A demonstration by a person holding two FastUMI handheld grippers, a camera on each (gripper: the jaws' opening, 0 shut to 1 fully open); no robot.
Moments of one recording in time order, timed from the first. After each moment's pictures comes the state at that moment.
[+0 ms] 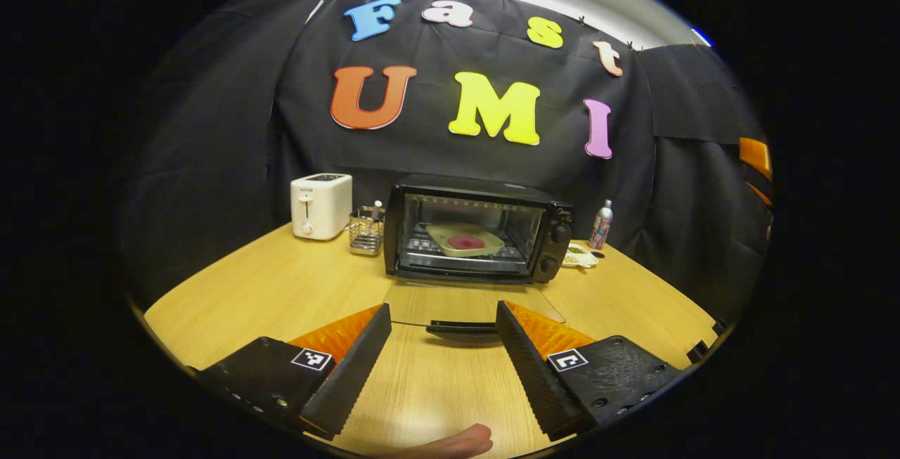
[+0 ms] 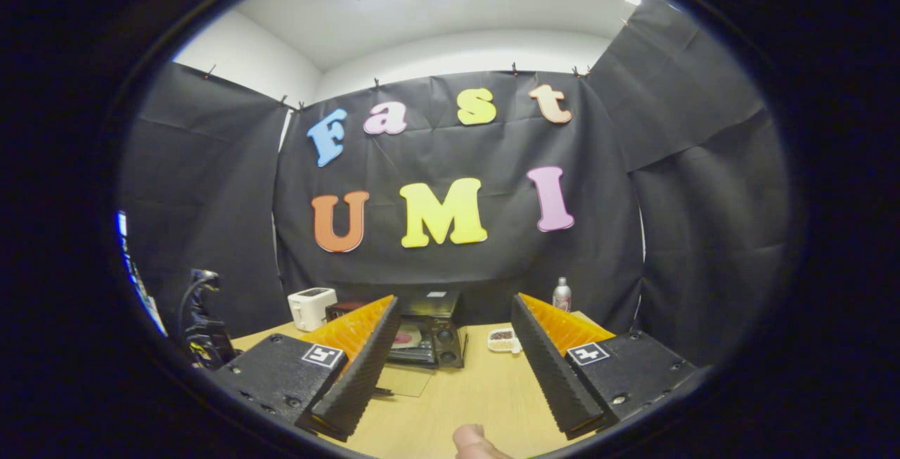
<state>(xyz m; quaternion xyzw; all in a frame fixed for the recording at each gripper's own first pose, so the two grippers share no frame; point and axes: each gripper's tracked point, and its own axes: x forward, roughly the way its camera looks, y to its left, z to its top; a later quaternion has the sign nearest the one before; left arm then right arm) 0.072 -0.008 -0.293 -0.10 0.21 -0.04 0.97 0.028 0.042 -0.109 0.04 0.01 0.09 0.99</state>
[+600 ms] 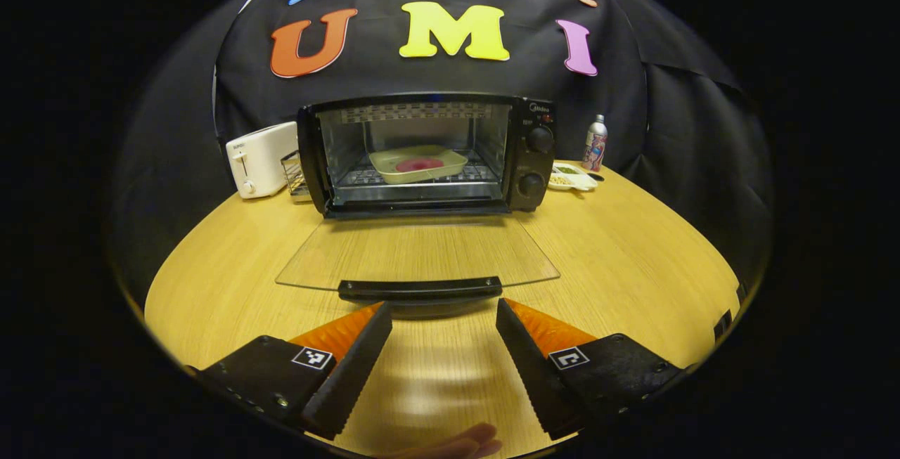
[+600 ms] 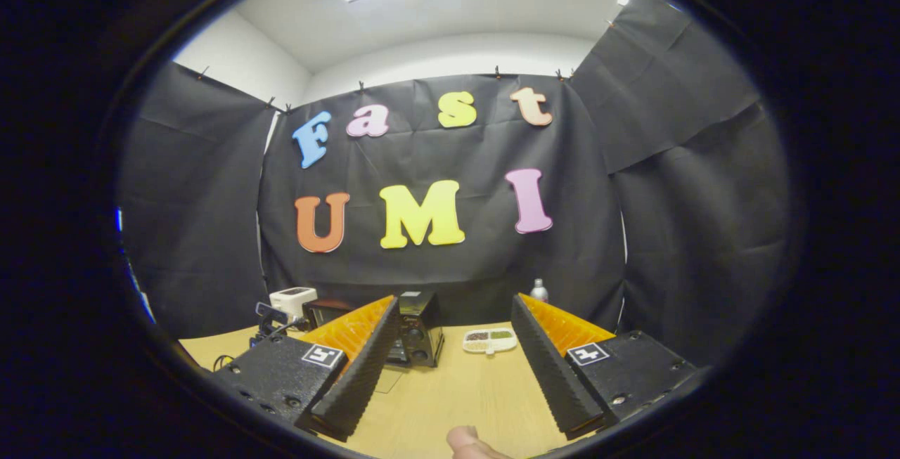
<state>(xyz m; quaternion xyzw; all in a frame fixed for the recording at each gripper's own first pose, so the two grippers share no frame) 0.088 -0.080 -0.379 -0.03 0.34 -0.08 0.94 0.034 -0.007 -0.124 0.04 0.01 0.07 1.00</state>
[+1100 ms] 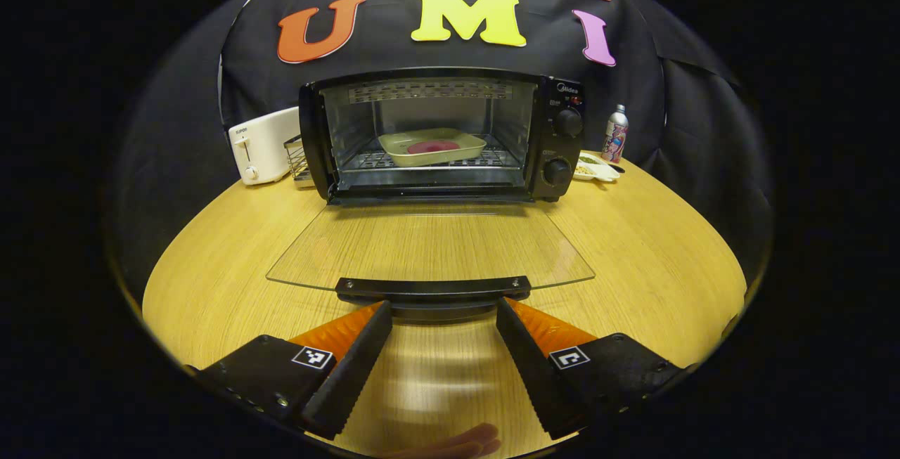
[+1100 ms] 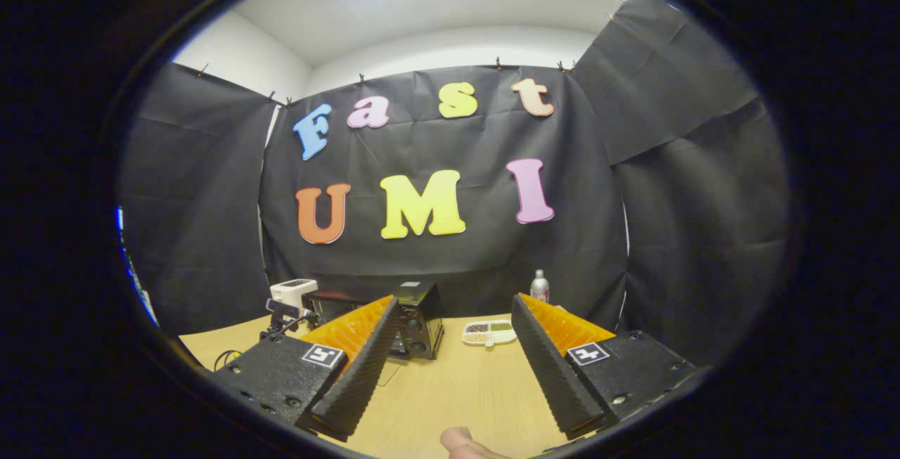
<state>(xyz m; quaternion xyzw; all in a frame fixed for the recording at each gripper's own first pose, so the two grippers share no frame) 0.110 -0.065 -0.401 -0.03 0.36 -0.05 0.93 0.035 -0.012 -0.131 0.03 0.02 0.07 1.00</state>
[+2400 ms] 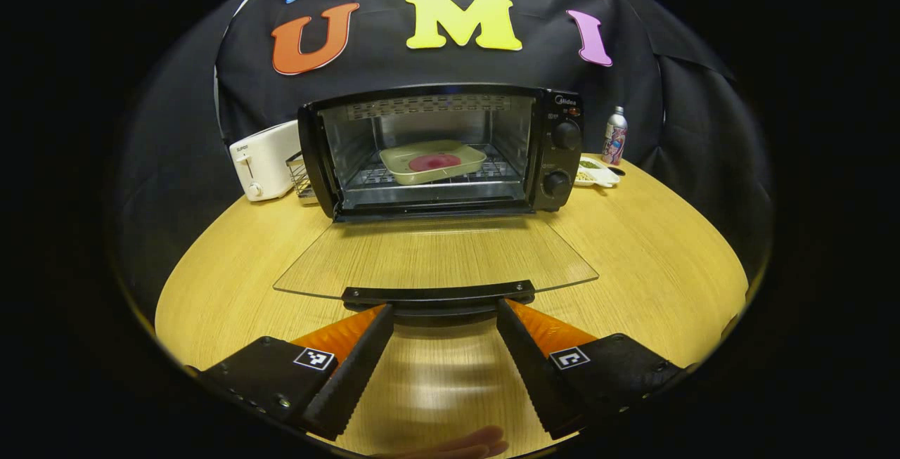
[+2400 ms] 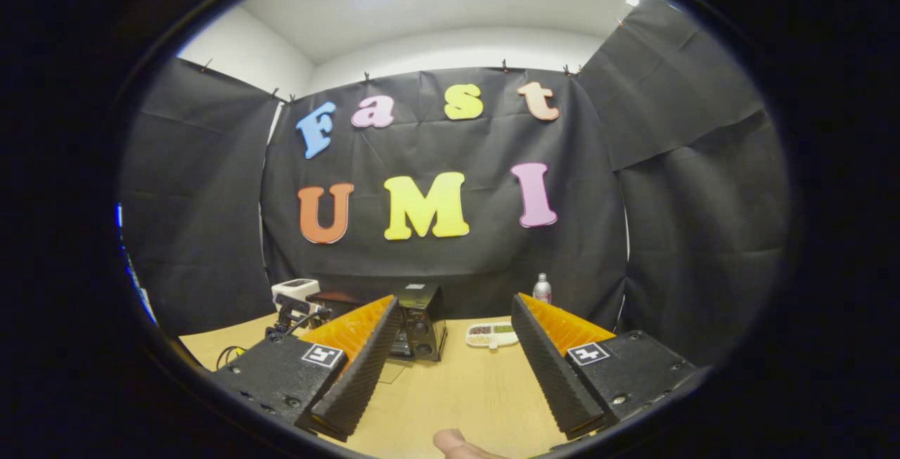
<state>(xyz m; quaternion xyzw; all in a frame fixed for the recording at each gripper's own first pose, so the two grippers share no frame) 0.125 -0.064 -0.376 -0.02 0.35 -0.05 0.94 0.032 0.009 -0.119 0.02 0.03 0.07 1.00</state>
